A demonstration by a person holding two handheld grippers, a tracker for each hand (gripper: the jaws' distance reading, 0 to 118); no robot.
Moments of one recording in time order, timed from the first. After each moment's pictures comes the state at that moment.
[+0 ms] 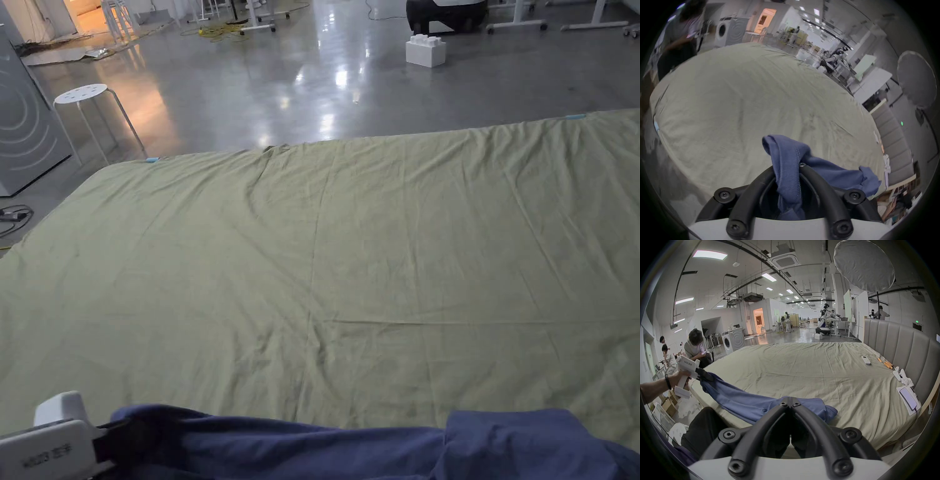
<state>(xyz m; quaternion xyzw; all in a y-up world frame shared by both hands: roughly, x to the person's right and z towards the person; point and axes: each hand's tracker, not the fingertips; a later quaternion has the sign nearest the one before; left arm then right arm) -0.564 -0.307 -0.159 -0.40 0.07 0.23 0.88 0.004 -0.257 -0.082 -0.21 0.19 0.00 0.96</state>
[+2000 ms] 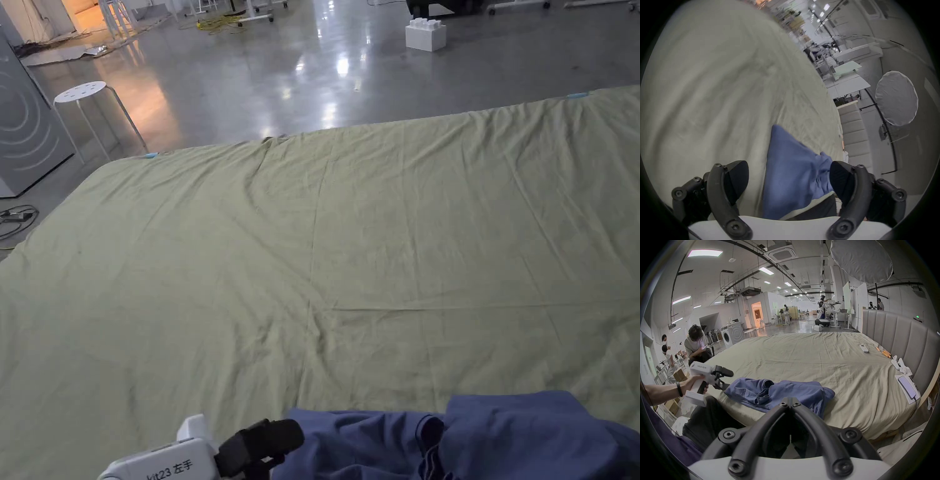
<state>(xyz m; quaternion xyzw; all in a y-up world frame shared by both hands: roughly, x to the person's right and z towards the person) -0.496 -0.418 -0.186 -0.42 -0.10 0.46 0.78 0.022 -0.274 -0.053 -0.25 0.19 0.00 0.95</state>
